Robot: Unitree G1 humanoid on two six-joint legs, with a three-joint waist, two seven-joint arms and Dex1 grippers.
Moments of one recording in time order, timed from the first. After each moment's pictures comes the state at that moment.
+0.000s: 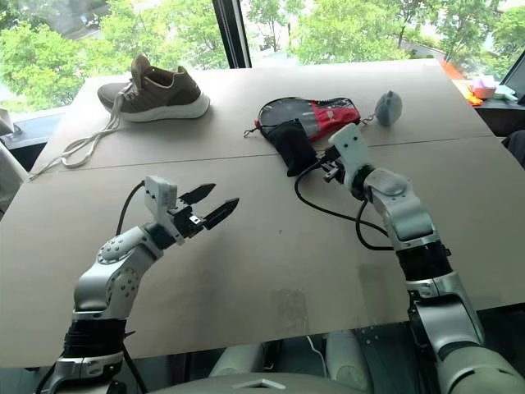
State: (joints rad) left arm -0.15 0.44 0.16 -0.14 -0.50 0.39 -0.70; right arm -0.67 -0.31 0.20 0.14 0.12 0.46 0.45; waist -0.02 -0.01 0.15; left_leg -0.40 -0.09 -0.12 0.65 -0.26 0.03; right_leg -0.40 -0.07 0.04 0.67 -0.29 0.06
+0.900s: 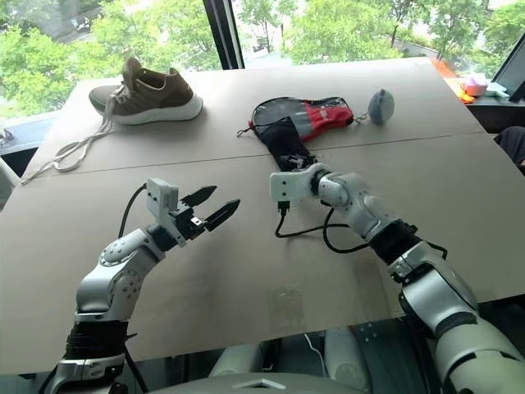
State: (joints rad) left arm -0.14 0.43 0.16 -0.13 -0.50 0.39 -0.70; right arm -0.85 -0.38 0.60 0.45 -0.57 -0.13 0.41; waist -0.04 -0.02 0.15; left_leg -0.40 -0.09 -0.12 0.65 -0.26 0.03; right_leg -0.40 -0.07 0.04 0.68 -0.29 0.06
